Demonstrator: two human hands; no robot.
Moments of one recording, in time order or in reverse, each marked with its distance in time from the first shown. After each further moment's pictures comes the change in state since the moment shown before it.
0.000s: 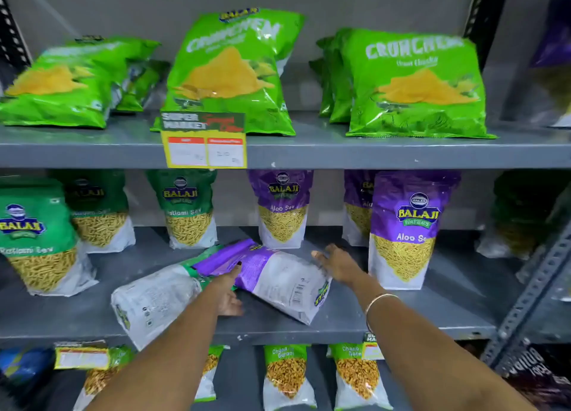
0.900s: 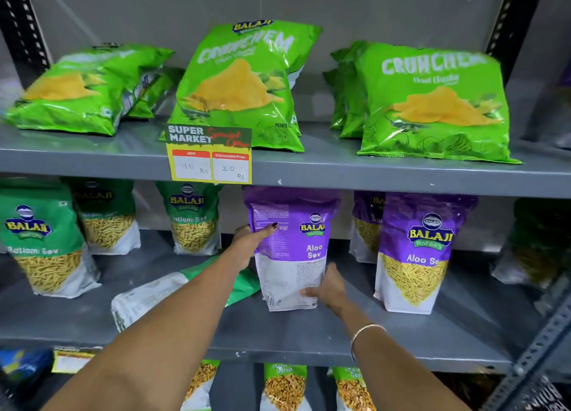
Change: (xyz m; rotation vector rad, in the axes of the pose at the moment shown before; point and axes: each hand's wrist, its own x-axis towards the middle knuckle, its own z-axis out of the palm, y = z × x) left_hand -0.009 0.089 0.058 0.066 -0.007 0.624; right_hand -0.004 -0.007 0.019 0.339 0.107 -0.009
